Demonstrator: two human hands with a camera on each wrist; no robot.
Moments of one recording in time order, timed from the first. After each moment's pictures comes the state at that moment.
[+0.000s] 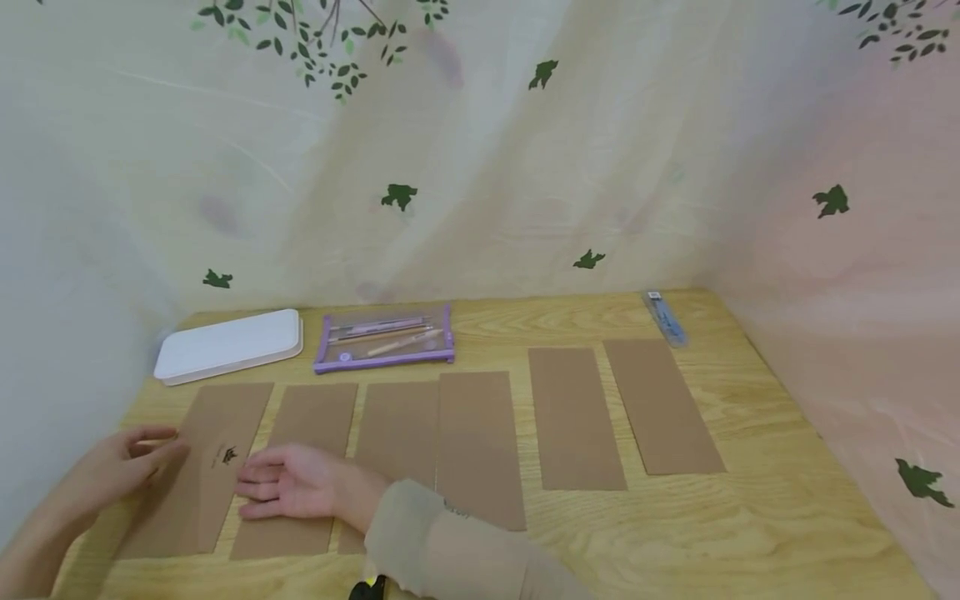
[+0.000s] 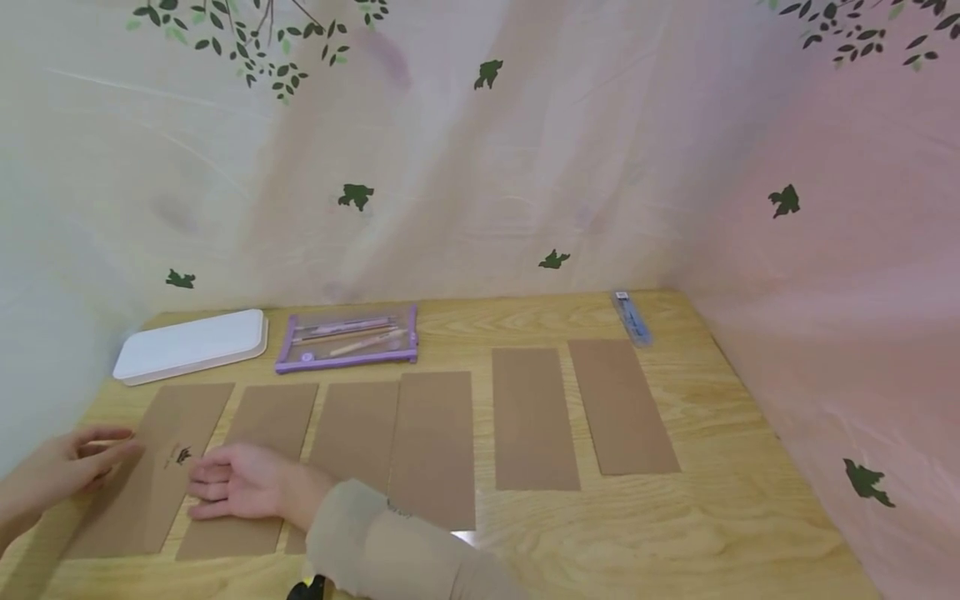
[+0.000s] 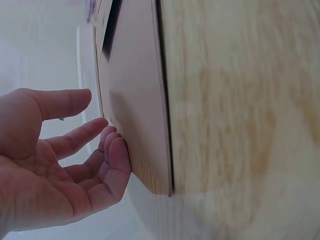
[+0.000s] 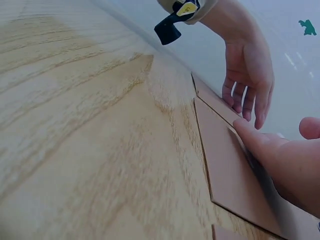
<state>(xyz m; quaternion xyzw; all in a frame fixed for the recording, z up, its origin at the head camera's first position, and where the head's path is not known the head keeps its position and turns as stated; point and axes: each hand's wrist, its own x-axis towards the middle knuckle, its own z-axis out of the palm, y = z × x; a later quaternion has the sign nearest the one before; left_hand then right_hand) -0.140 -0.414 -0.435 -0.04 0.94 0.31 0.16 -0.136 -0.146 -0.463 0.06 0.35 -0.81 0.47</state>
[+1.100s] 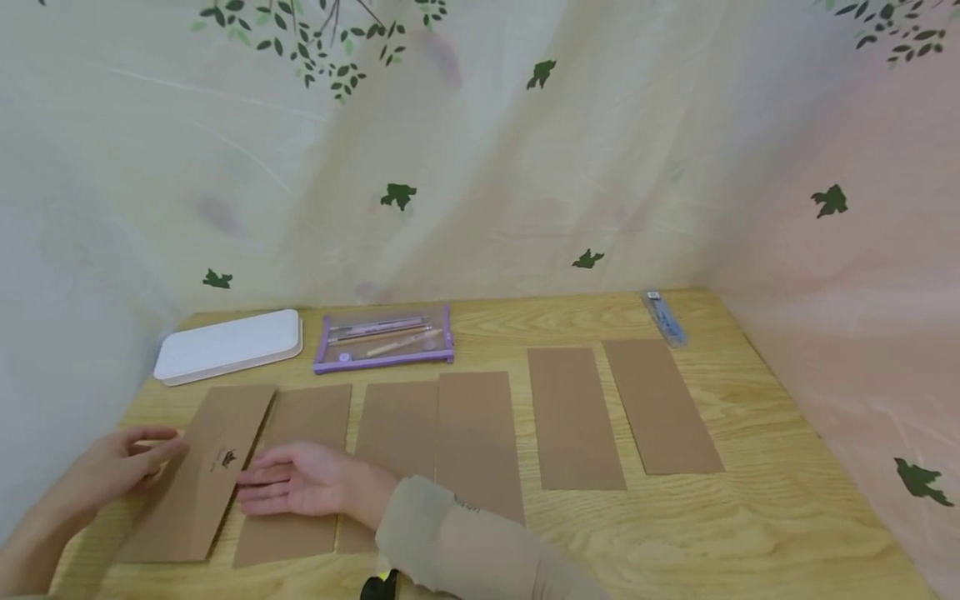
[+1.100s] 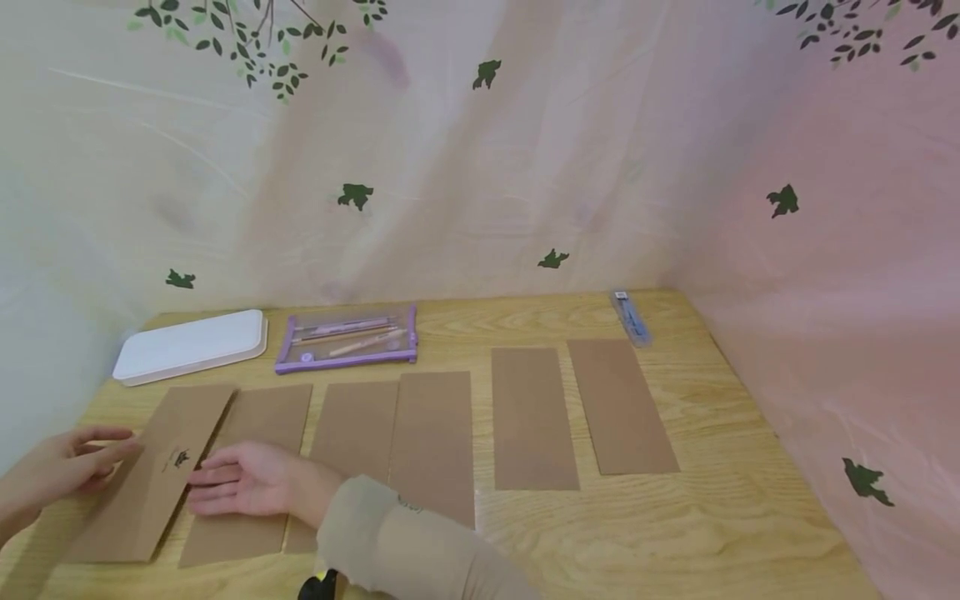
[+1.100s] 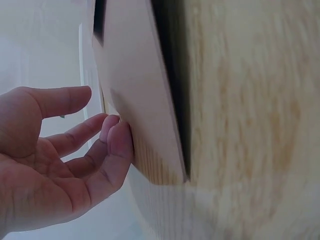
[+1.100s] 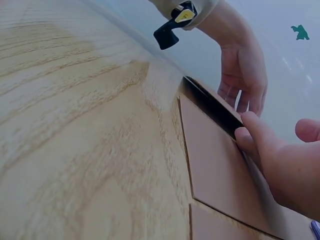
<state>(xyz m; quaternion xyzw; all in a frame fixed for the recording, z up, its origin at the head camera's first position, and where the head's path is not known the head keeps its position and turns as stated) -0.138 -0.409 -0.428 -0.05 0.92 0.33 0.19 -0.135 -0.133 -0.459 0.08 0.34 -0.81 0.47</state>
